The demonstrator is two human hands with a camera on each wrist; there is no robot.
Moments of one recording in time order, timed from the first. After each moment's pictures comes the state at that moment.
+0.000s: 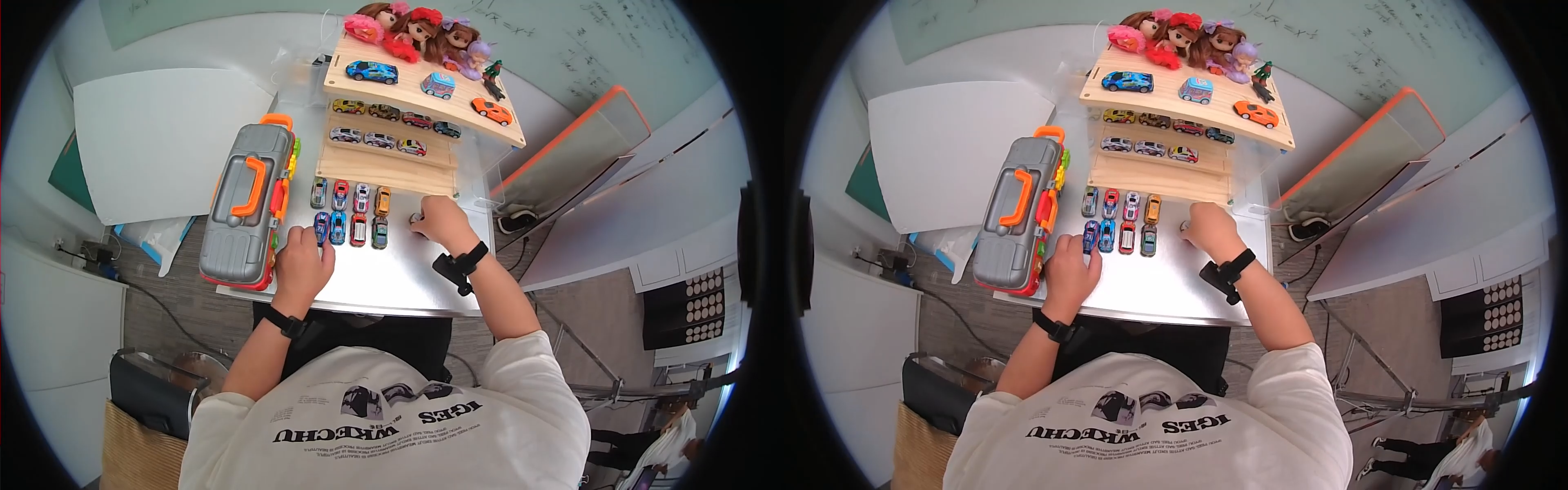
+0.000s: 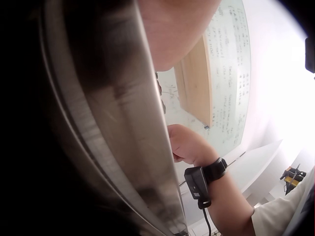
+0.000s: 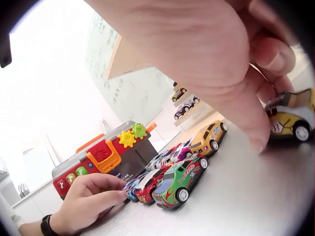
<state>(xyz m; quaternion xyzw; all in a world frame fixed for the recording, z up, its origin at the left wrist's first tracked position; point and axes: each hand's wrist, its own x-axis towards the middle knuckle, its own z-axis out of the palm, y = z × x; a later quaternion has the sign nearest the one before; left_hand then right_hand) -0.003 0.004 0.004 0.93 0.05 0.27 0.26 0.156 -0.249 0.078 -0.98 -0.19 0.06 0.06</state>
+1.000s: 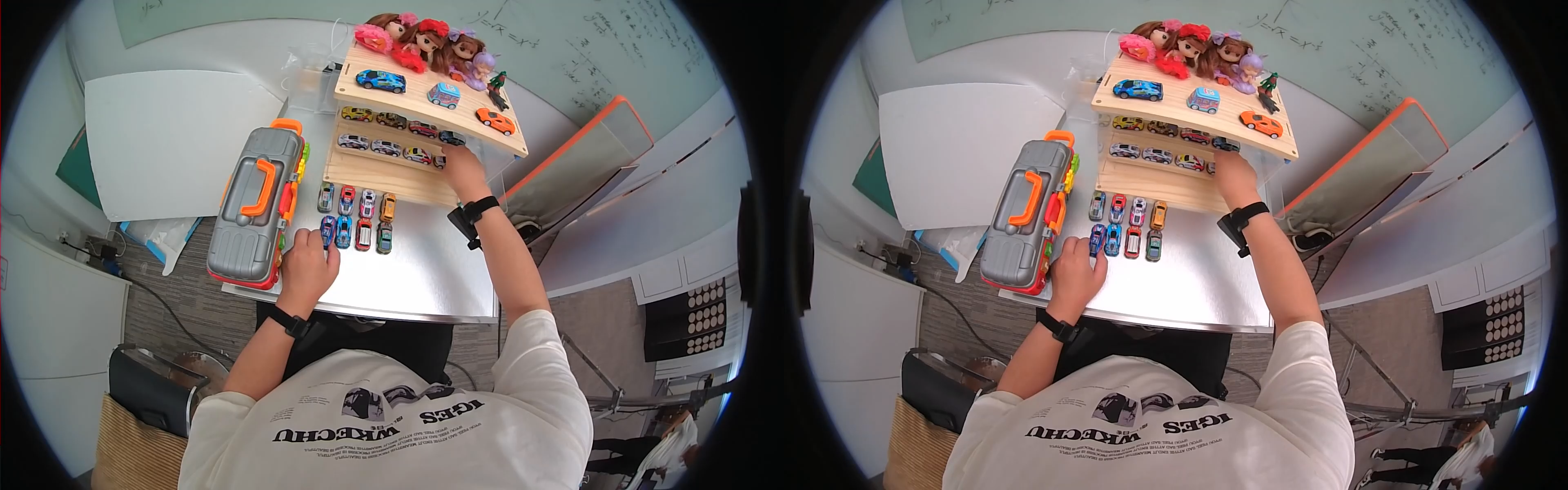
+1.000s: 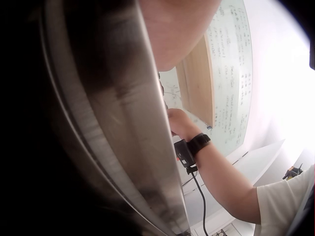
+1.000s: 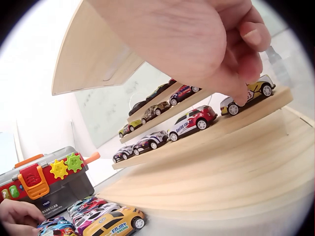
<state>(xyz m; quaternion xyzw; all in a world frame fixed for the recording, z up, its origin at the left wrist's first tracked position) -0.003 0.004 0.005 0.92 0.05 0.28 0.26 0.278 -0.256 0.086 -0.98 -0.17 -0.09 0.00</state>
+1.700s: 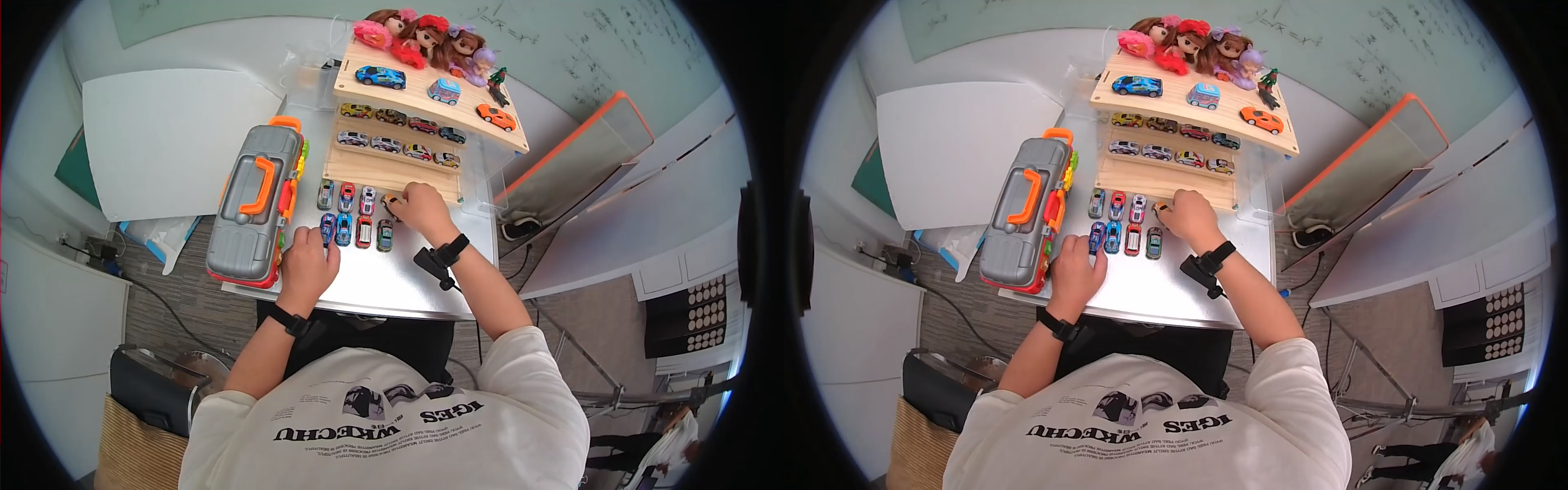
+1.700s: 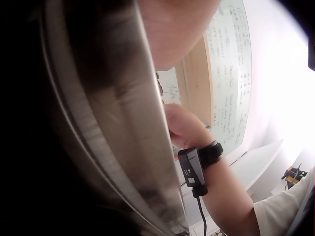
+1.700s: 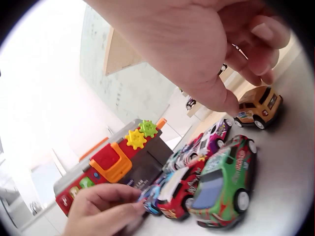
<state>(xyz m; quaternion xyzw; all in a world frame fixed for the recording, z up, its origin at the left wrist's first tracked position) -0.003 0.004 0.004 0.92 0.05 0.28 0.27 0.167 -0.200 0.069 -0.97 -0.18 0.06 0.18</state>
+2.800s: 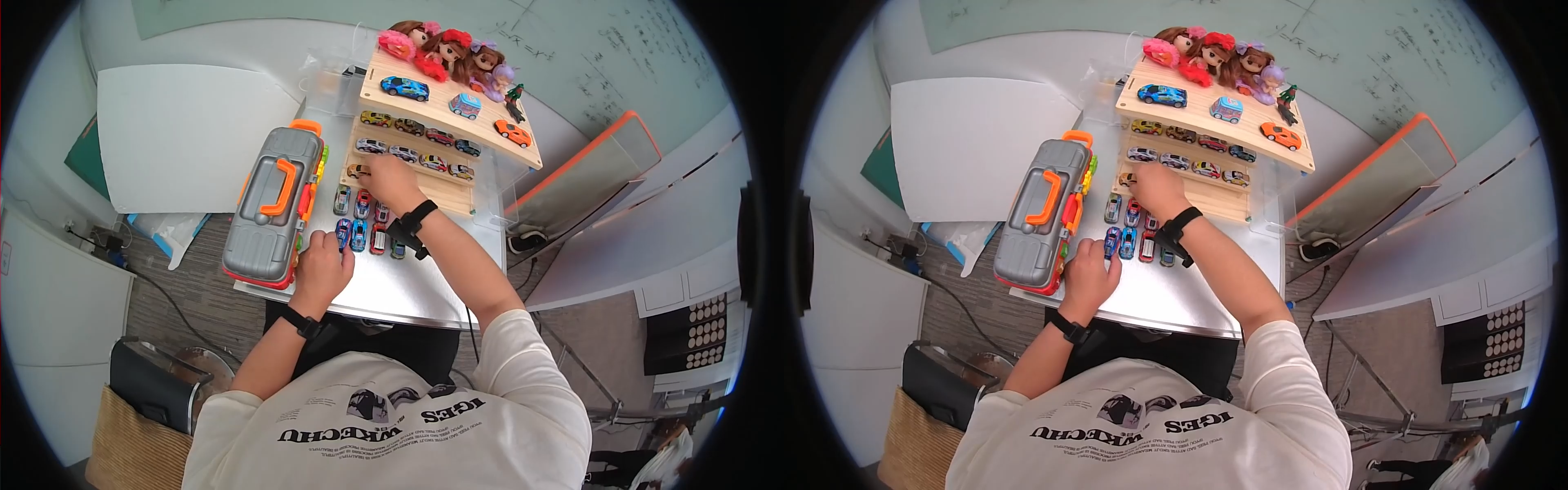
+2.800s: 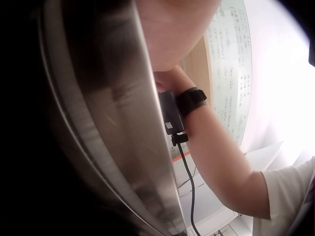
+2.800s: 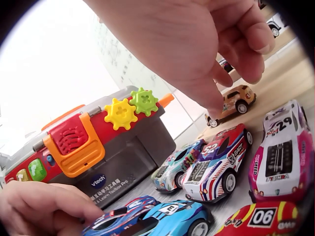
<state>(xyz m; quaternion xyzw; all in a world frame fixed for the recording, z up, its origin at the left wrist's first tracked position) -0.004 0.004 0.004 0.92 0.07 0.26 0.27 0.202 -0.097 0.077 -0.94 -0.32 -0.03 0.10</state>
